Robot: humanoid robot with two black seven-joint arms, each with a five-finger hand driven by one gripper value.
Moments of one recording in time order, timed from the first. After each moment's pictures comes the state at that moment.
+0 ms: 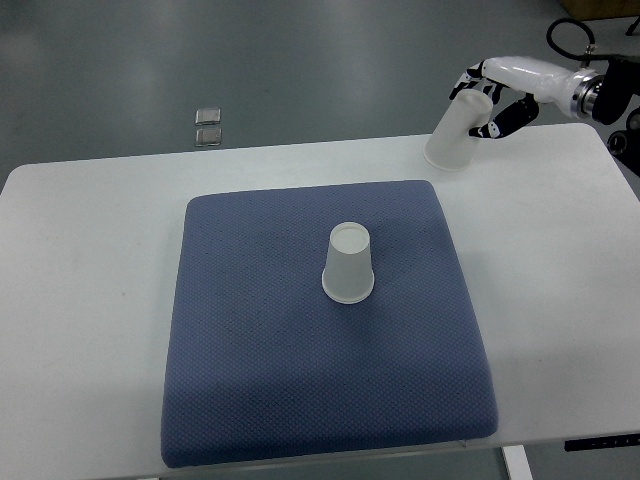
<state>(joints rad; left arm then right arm) 0.02 0.00 -0.15 -0.16 0.08 0.04 -0.04 1.08 -0.57 0.51 0.87 -1.56 0.21 0.31</state>
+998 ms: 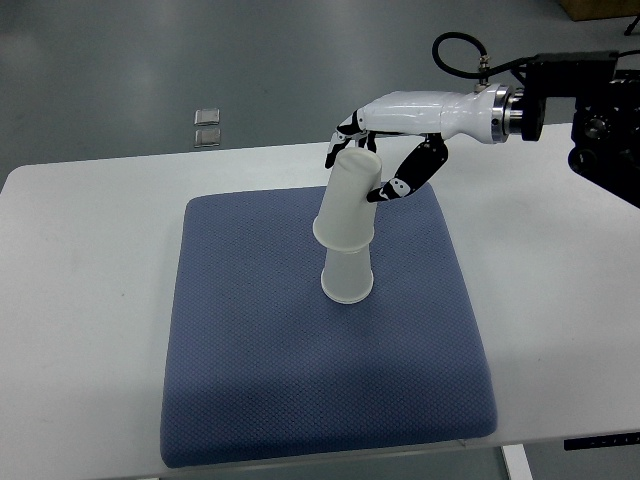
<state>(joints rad) 0.02 0.00 -0.15 -0.16 0.08 0.04 -0.04 1.09 -0.57 0.50 1.34 -1.57 0.40 0.30</state>
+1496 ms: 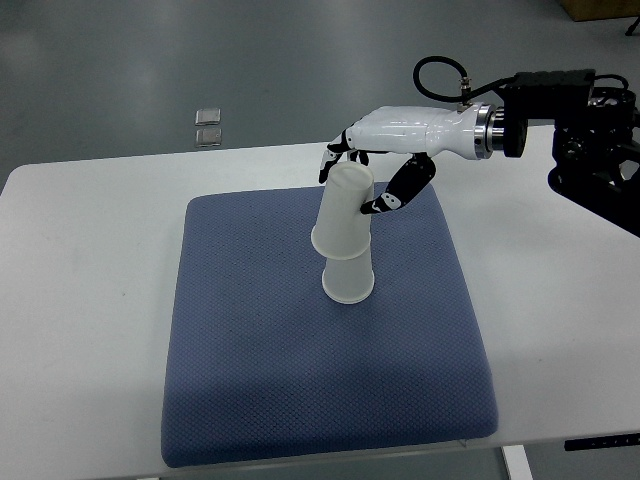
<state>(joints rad) 0.02 0.00 -0.15 -0.16 0.08 0.04 -0.04 1.07 -0.54 0.50 1.34 -1.66 0.37 0.30</state>
